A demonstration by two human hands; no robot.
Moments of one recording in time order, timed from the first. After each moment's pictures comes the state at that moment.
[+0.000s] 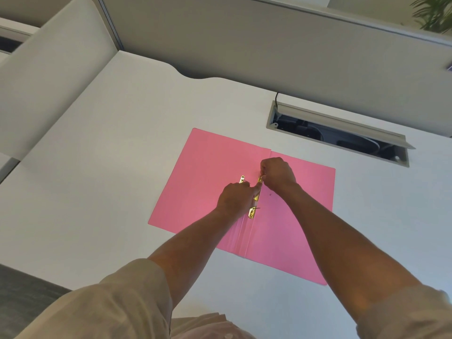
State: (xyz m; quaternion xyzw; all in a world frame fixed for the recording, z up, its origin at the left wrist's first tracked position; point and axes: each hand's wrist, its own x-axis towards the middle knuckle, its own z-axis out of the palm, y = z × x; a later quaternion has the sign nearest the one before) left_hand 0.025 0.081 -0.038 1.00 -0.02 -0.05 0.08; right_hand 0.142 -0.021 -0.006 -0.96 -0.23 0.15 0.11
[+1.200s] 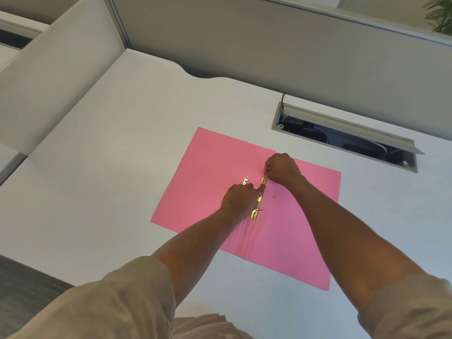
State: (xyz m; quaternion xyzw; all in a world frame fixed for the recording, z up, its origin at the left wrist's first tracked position) left_hand 0.025 0.078 -0.026 1.00 -0.03 -0.08 0.05; right_hand 0.169 -0.015 -0.006 -0.94 -0.24 0.21 0.08
